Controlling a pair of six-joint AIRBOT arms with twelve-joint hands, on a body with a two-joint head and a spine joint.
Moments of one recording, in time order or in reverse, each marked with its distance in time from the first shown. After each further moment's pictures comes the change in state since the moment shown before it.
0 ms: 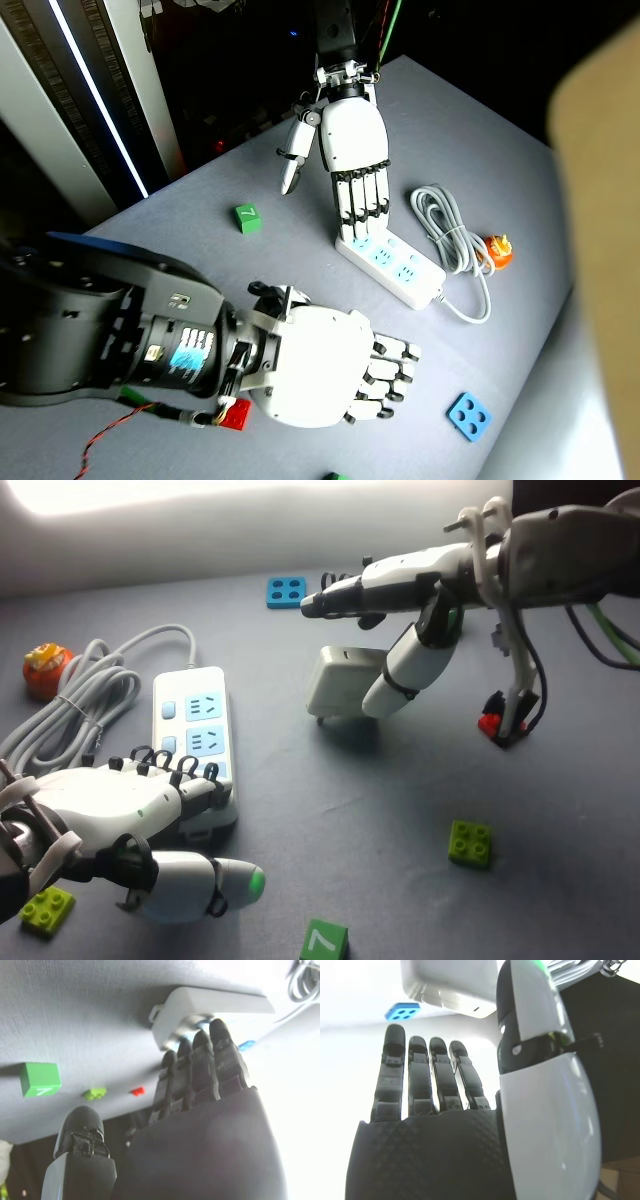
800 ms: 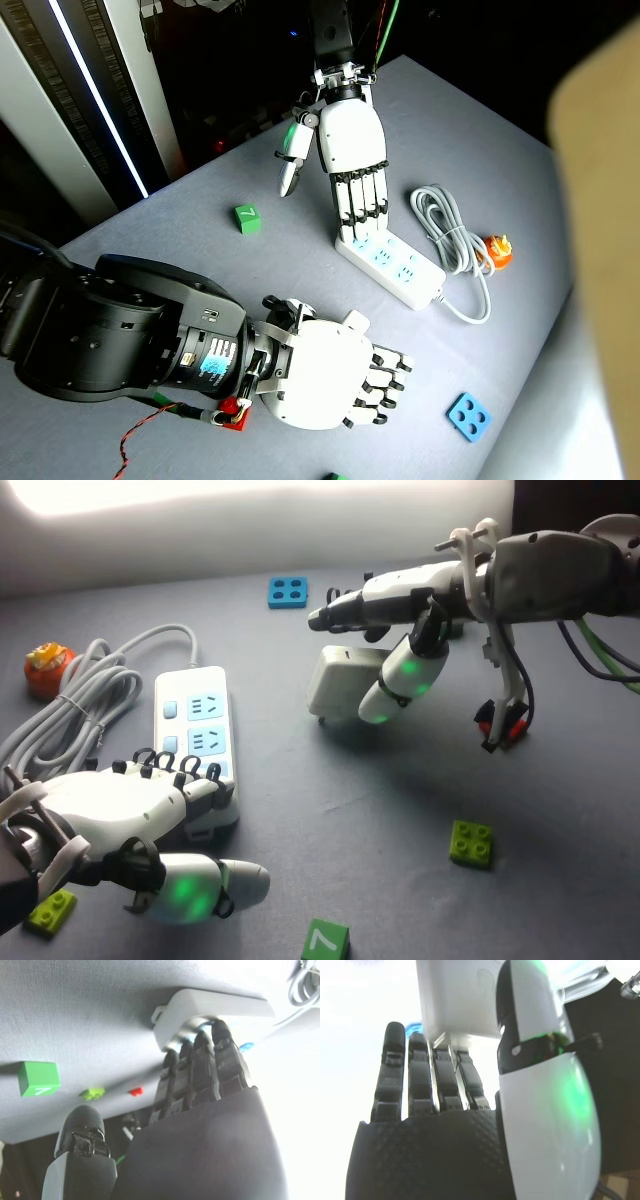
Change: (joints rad) left arm 0.007 -0.018 -0.004 -0.010 -0.027 -0.002; right arm -0.043 -0.061 0.092 0.005 0.026 0.013
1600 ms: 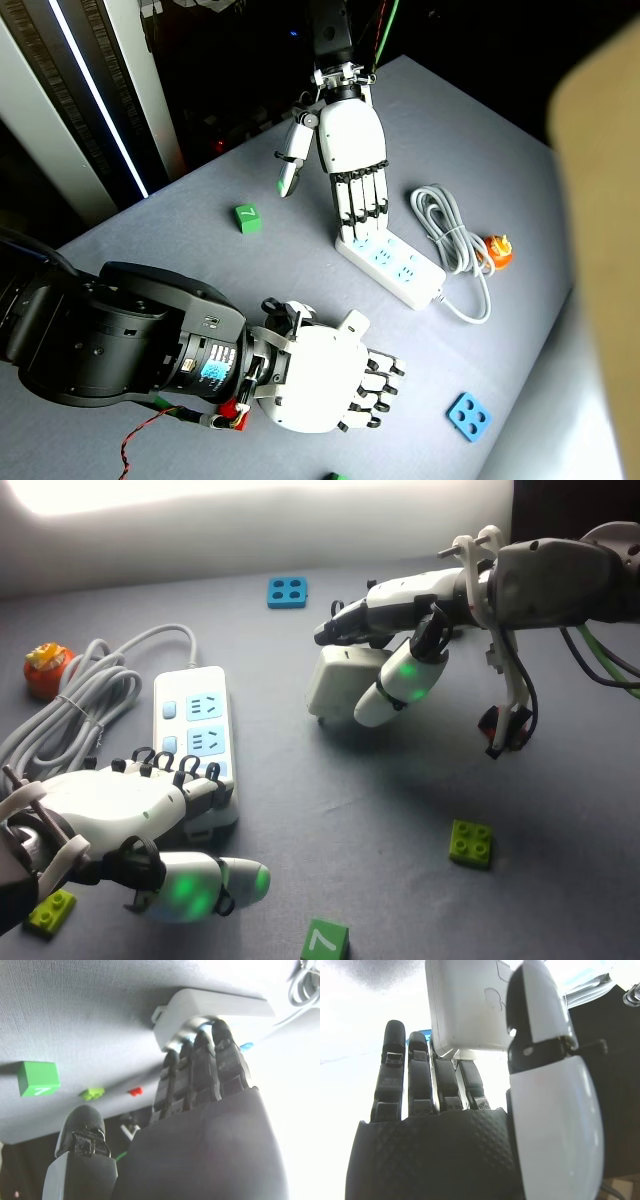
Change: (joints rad) left arm 0.002 0.000 -0.003 0.004 -0.013 -0.006; right arm -0.015 0.000 0.001 -0.002 -0.005 0.003
